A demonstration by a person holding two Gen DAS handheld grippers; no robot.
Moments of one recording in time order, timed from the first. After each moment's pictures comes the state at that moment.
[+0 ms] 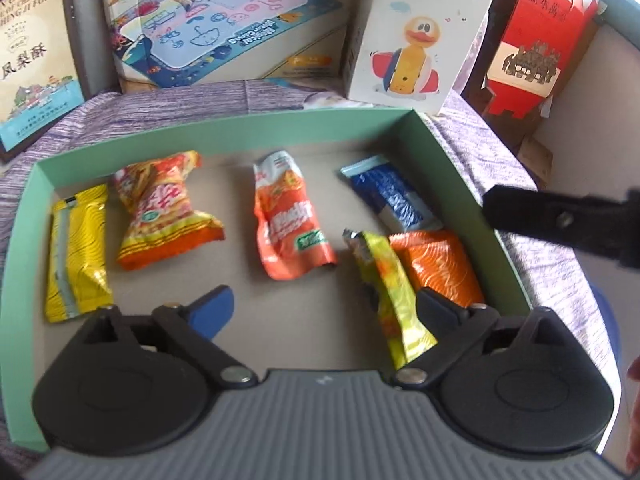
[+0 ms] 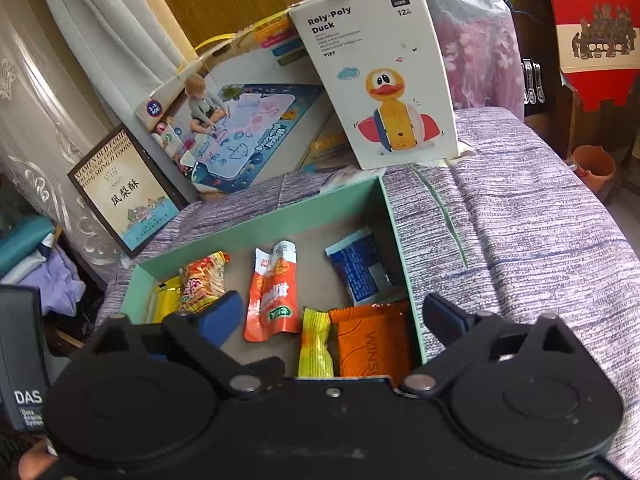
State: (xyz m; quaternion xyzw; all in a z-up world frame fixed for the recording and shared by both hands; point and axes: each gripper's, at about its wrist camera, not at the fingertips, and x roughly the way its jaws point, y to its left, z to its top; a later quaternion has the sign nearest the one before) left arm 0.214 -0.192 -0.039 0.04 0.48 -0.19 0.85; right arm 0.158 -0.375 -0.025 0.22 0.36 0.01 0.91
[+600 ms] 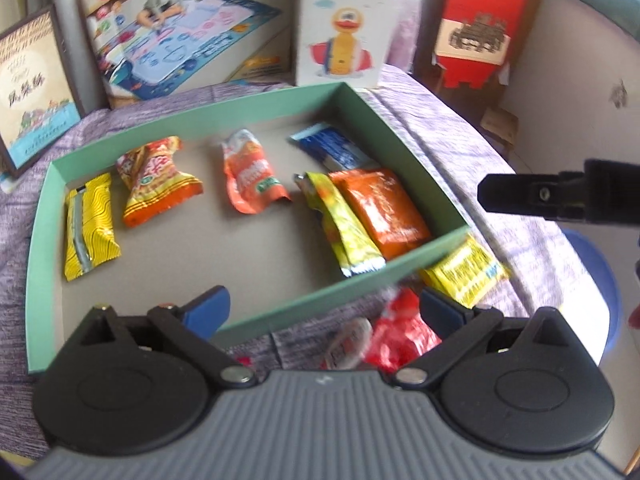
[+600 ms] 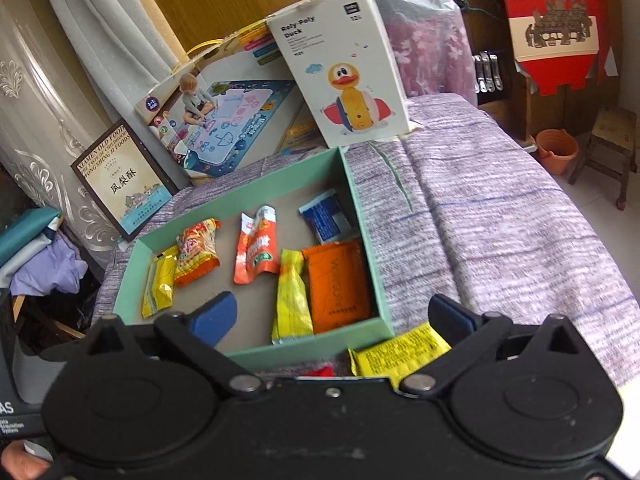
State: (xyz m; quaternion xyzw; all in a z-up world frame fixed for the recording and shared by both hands) left arm 0.118 -0.189 -0.017 0.10 0.45 -0.24 0.85; right arm 0.064 -0.391 -0.023 0.23 0.37 -0.03 0.90
